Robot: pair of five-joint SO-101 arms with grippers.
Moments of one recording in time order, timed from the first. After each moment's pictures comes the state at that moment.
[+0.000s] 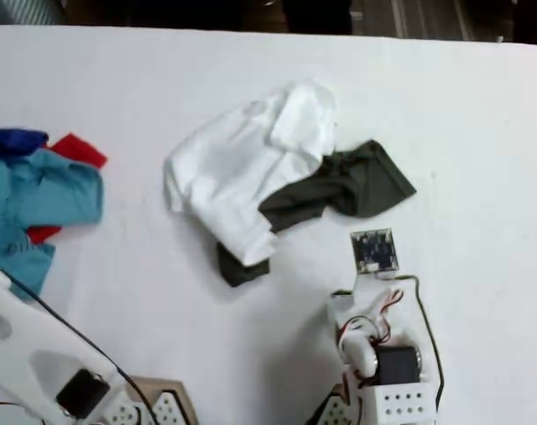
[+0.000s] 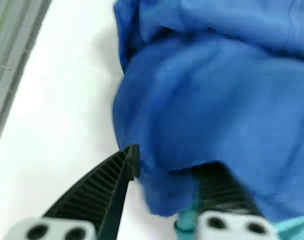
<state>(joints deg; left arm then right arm) -61.1 59.3 -93.4 96.6 -31.7 -7.7 -102.7 96.7 72.2 3.6</state>
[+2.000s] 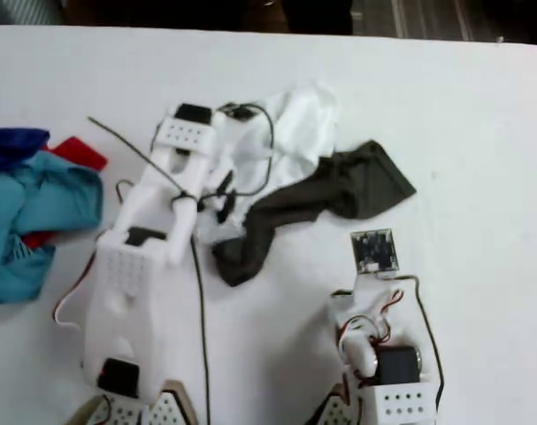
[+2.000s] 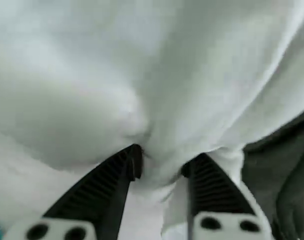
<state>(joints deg) 5.8 44.5 -32.4 93.9 -11.7 -7.7 -102.7 96.7 72.2 3.6</state>
